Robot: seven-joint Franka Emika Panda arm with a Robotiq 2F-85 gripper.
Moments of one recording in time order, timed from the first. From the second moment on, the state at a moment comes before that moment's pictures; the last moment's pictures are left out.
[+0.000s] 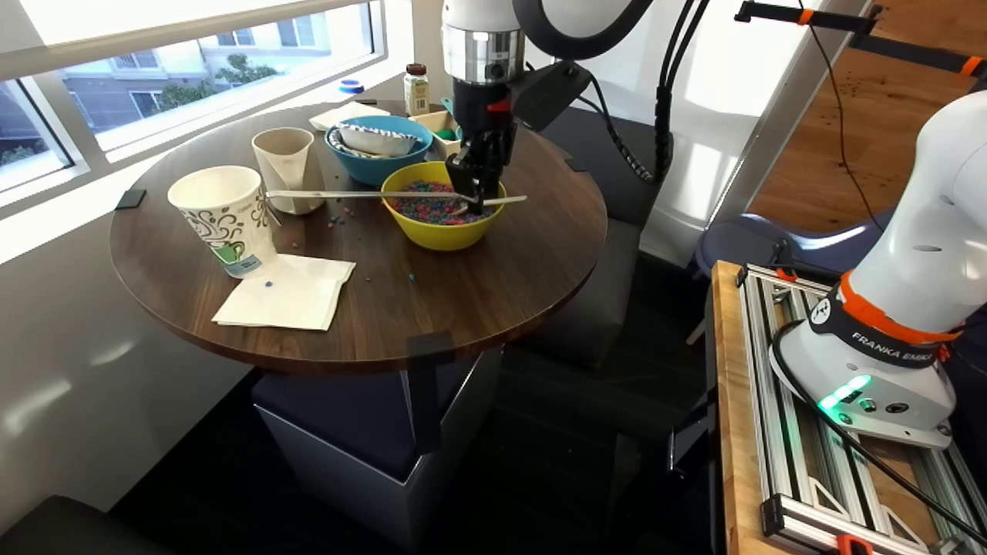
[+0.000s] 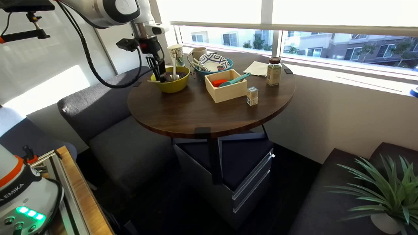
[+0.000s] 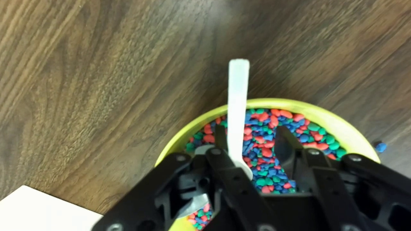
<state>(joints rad) 0.07 0.10 0.08 -2.18 -0.13 2.26 0.33</state>
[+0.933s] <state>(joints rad) 0.08 0.14 0.08 -2.15 -0.13 2.26 0.33</state>
